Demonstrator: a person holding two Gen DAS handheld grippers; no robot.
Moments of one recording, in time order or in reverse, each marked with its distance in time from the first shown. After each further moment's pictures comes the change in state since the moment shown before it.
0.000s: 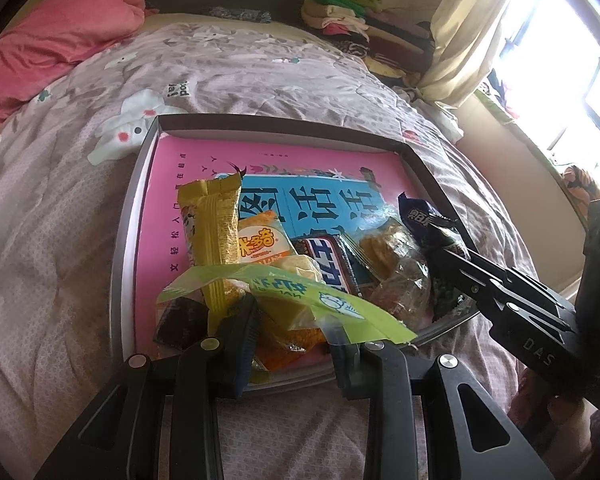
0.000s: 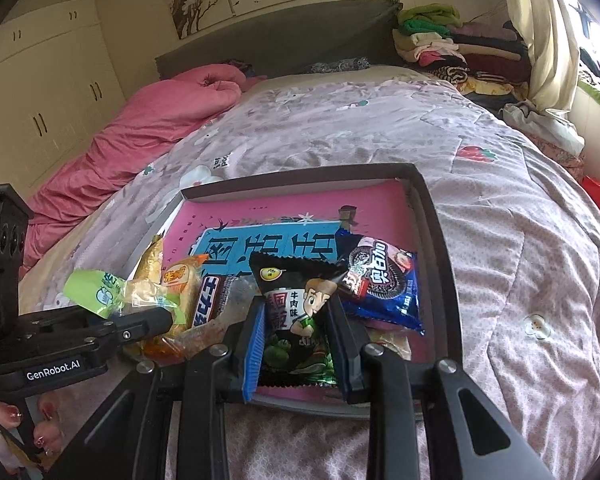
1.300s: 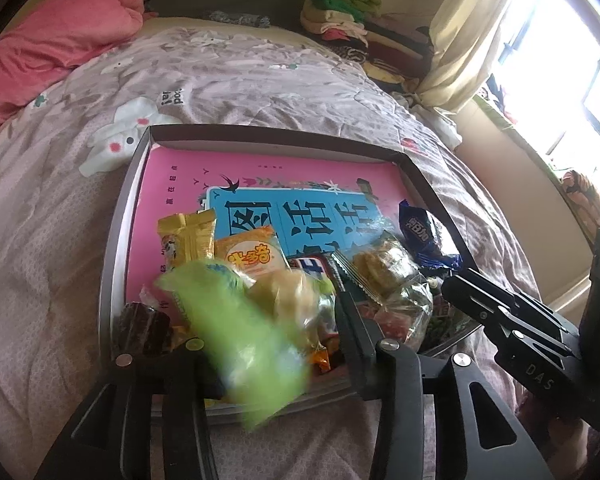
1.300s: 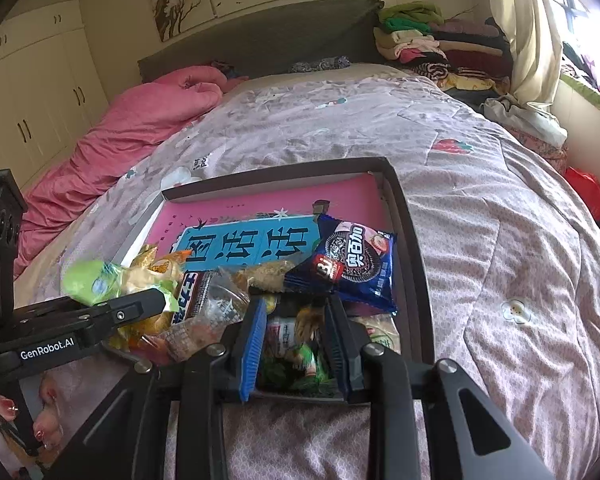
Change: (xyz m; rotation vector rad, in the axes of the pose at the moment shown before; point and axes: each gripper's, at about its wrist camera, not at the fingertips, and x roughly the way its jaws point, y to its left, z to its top) left arm 0.004 -0.005 0.009 -0.004 -0.019 -0.006; right arm -0.010 -0.010 -0.006 0.035 0.005 -0.062
